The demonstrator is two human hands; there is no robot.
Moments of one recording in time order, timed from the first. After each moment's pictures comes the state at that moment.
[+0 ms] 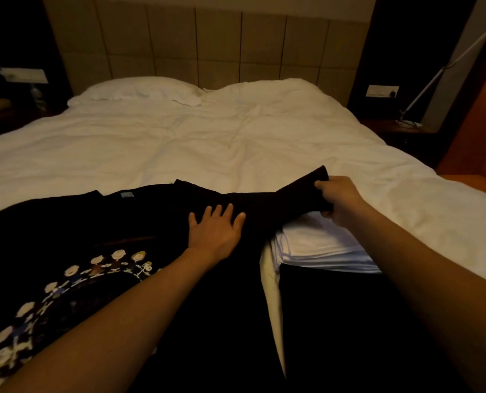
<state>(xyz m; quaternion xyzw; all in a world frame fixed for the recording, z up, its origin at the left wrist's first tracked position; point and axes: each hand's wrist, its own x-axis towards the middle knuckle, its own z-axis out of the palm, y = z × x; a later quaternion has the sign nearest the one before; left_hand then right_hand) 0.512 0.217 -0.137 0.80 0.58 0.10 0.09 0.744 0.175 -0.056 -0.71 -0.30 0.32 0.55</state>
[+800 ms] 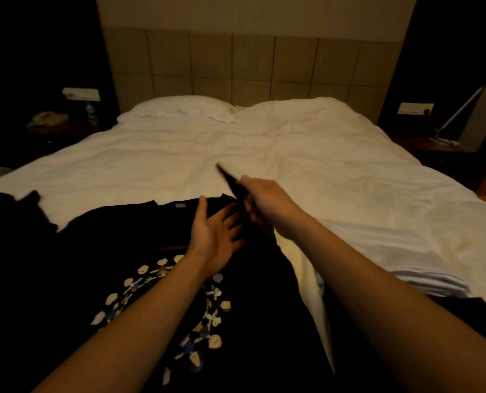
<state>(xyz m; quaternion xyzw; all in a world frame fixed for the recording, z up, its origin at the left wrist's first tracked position) 0.421 0.188 -0.089 0.30 0.27 0.49 0.78 0.538 0.162 -0.009 -0.57 -0.57 0.36 0.46</state>
